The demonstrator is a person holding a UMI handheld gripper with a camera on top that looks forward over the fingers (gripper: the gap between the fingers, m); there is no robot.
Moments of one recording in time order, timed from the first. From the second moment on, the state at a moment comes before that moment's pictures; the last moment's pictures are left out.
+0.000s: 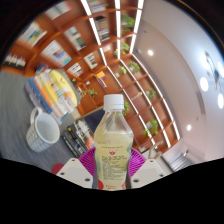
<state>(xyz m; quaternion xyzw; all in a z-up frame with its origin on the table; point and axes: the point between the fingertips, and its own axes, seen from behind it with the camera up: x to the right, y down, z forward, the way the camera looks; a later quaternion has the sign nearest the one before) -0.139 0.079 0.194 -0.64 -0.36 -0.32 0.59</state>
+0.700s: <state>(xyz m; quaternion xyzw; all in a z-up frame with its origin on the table) -0.135 0.100 0.096 -0.76 -0.06 0.06 0.65</state>
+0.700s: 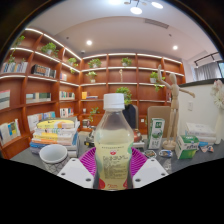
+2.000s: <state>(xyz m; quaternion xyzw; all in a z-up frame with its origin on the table) -0.093 -0.102 0.126 -0.76 0.02 0.00 0.65</state>
